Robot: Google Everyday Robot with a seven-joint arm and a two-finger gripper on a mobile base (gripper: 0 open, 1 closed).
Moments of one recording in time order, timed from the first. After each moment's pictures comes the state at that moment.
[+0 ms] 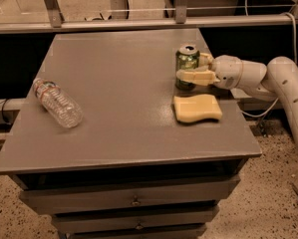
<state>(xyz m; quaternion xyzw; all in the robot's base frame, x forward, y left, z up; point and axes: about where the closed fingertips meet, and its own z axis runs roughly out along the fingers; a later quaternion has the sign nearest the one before) 0.658 -0.128 0.878 -0.44 0.51 0.45 0.58</state>
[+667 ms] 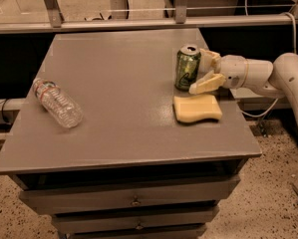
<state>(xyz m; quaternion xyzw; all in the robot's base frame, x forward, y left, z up) 0.657 -0.140 0.875 -0.45 0.54 0.44 0.56</state>
